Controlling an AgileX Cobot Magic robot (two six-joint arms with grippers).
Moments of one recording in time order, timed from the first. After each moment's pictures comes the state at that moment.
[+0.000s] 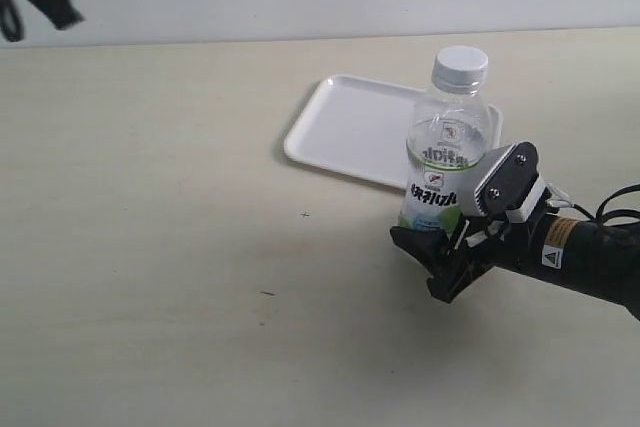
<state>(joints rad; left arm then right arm) -0.40 1.63 -1.28 0.83 0.54 0.12 0.03 2.09 -0.43 -0.65 -1.12 -0.04</state>
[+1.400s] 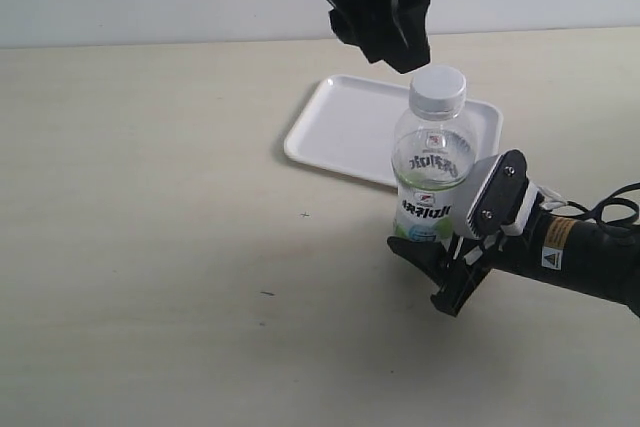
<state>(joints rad) -0.83 1.90 -1.97 -0.20 1.22 0.75 0.03 2.08 -0.43 -0.70 -1.11 -0.21</state>
